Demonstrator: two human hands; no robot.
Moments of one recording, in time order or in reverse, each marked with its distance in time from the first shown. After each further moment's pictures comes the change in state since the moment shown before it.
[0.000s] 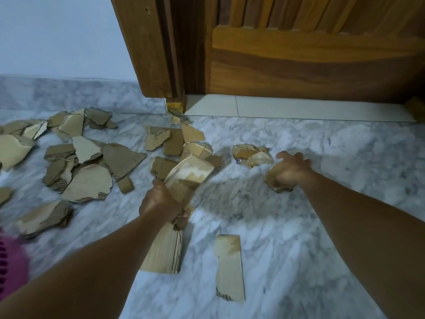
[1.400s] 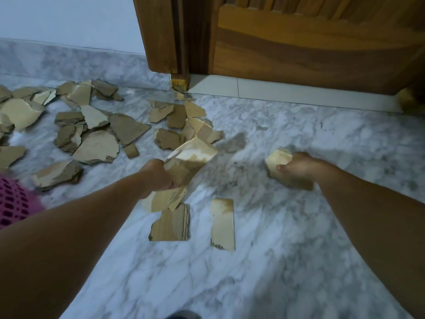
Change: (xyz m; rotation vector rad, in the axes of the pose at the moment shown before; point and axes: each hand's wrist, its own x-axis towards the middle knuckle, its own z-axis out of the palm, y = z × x) left_hand -0.058 -0.018 -0.037 -0.266 -0.224 0.081; right_hand -0.045 0.050 0.009 0.078 -0.049 0.000
